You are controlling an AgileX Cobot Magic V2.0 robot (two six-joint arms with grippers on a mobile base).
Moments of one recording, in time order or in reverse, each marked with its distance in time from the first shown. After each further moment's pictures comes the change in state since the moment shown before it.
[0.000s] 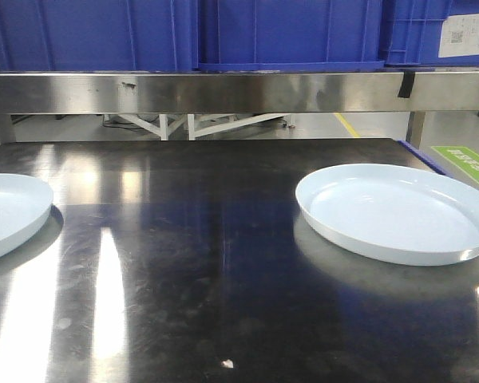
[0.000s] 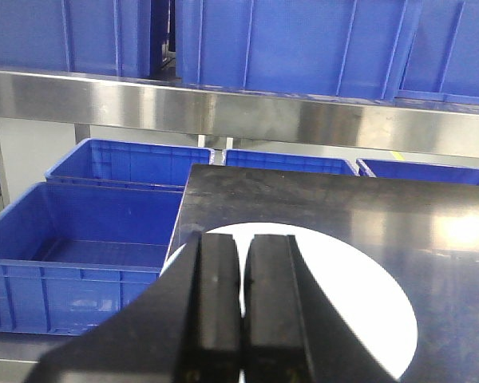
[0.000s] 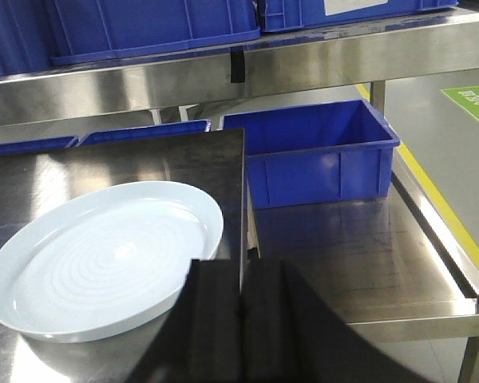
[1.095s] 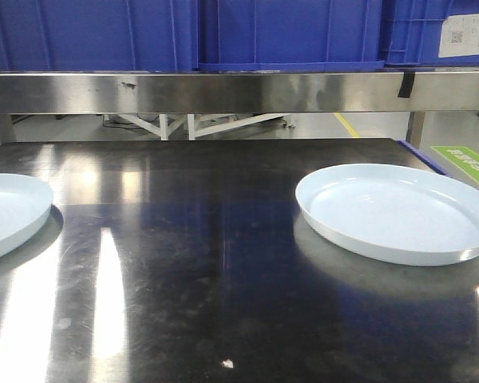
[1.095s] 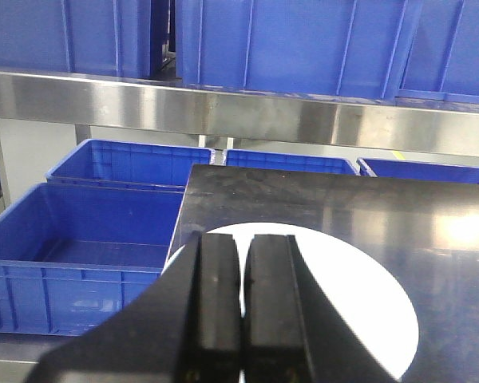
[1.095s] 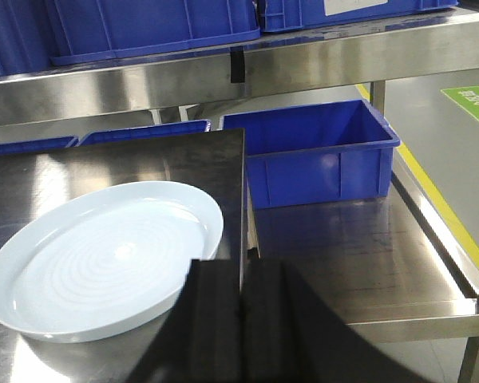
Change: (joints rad) left arm 0.000 0.000 0.000 0.002 0.000 0.000; right arm 0.000 0.000 0.000 0.000 0.000 0.000
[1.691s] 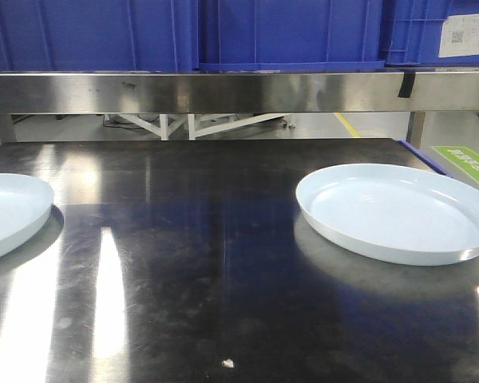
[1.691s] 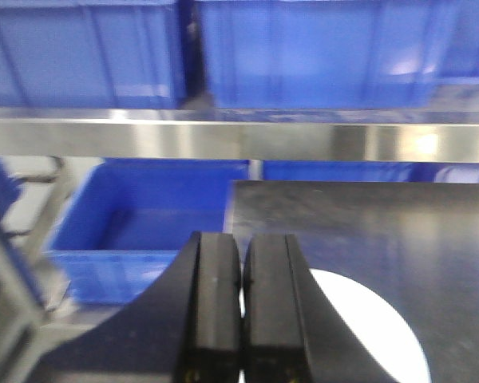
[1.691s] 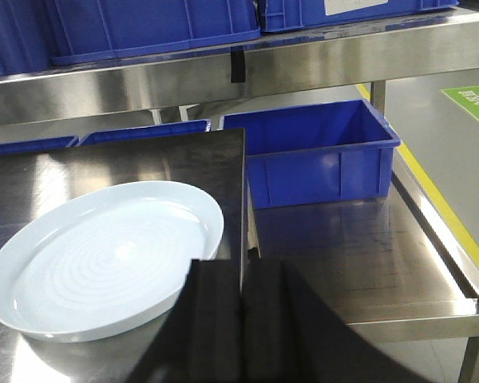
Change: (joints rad) left arm 0.000 0.501 -0.763 0.129 0.511 0.000; right arm 0.000 0.000 0.000 0.000 0.000 0.000
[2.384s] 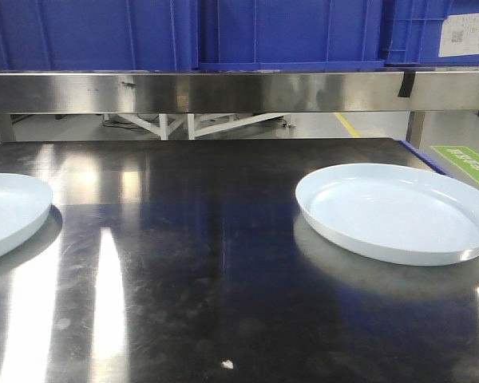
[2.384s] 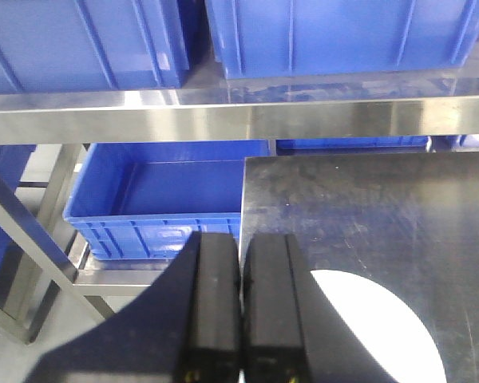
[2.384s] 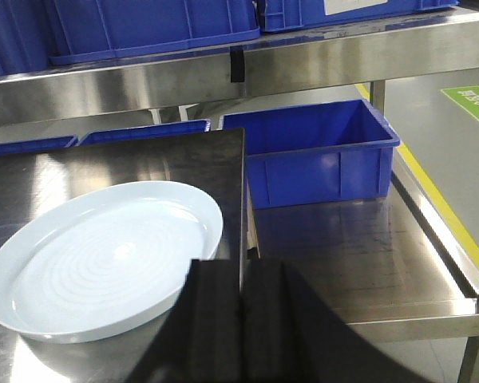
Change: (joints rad) left arm 0.000 0.334 -0.304 0.000 0.150 0.044; right arm 0.000 0.000 0.000 0.000 0.000 0.000
